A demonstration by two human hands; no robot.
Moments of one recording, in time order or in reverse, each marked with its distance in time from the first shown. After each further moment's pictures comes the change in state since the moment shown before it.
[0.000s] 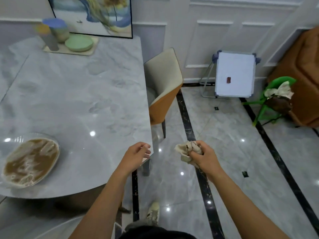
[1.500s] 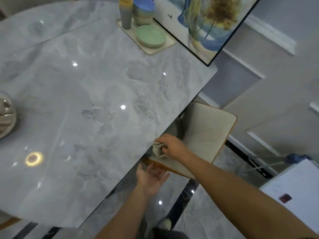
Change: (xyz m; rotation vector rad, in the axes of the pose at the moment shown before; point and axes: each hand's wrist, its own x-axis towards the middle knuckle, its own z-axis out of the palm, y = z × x) left_hand 0.378 0.122 0.119 -2.044 0.575 -0.414; right_hand 0.527 -0.150 0.153 -1.112 -1.087 -0.787
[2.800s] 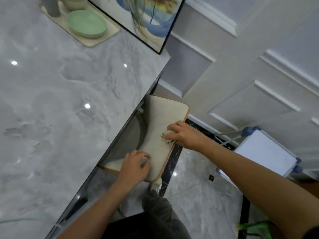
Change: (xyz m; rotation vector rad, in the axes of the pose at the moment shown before) left_hand 0.029 -0.049 0.079 1.980 -0.292 0.991; right_hand -0.103 0.181 -0.123 -0.493 0.168 -0.335
